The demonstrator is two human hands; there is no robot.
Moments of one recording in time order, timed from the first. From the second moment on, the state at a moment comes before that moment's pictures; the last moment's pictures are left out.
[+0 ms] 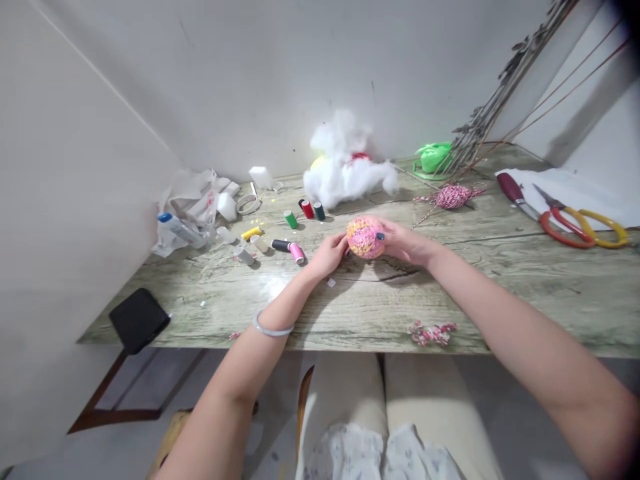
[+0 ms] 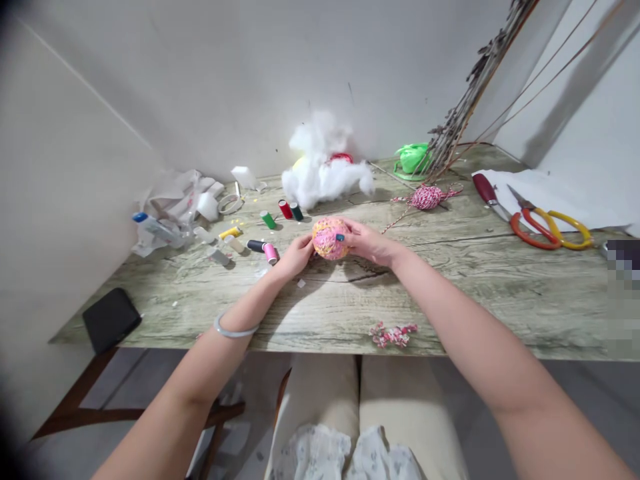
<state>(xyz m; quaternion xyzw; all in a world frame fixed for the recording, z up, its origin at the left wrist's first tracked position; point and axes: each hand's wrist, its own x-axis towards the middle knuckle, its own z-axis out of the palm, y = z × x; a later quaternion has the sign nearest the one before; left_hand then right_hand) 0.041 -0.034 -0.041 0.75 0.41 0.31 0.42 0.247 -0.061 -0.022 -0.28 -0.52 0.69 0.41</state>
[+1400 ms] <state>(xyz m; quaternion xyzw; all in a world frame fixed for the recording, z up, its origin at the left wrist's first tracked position) 0.041 -0.053 -0.013 0.80 0.33 0.39 0.33 0.229 -0.056 -0.026 -0.37 -0.33 0.65 0.57</state>
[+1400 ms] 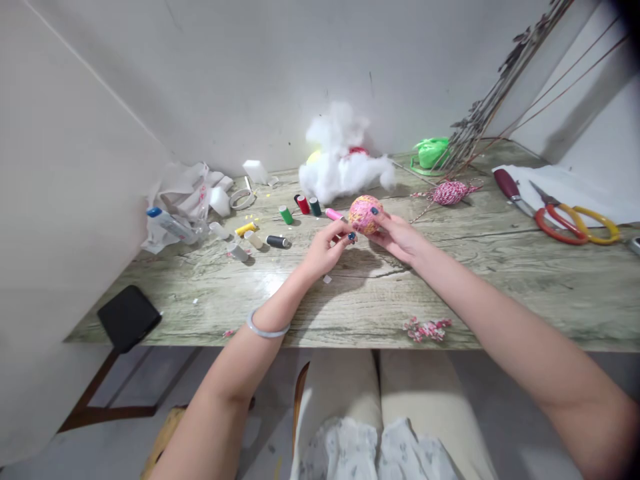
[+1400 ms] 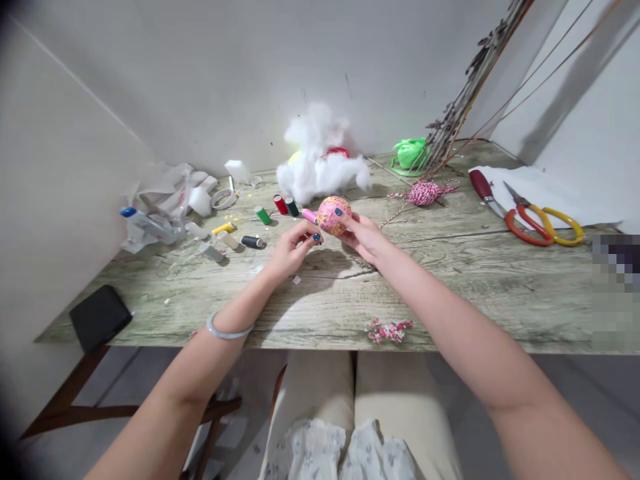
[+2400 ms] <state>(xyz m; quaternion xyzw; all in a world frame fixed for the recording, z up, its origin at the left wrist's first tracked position) 0.030 -0.029 -0.028 0.79 0.45 0.37 0.20 0.227 -0.075 -0.018 -0.45 -0.81 0.19 0.31</state>
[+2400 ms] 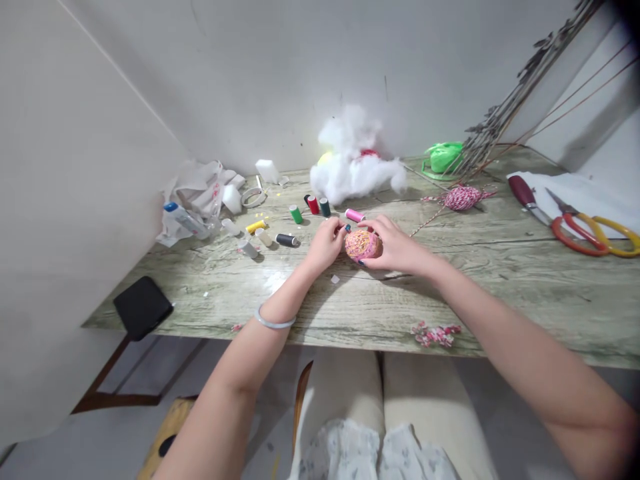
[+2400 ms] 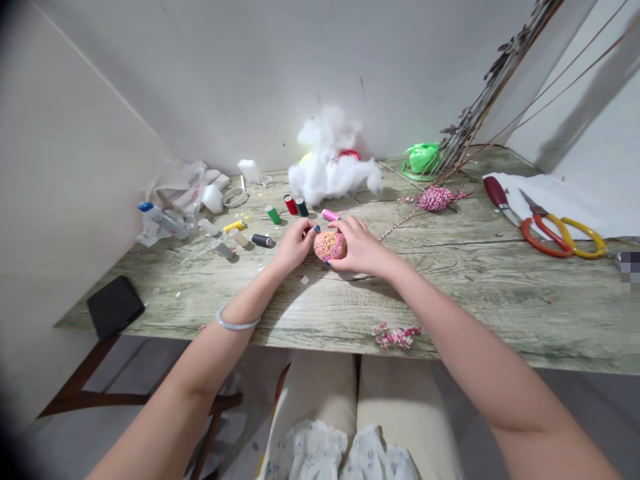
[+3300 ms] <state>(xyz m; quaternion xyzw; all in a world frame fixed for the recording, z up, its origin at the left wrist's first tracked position) 0.032 -0.039 -0.021 0.85 0.32 0.35 0.21 0.231 -0.056 -0.022 -0.40 -0.35 0.61 0.59</state>
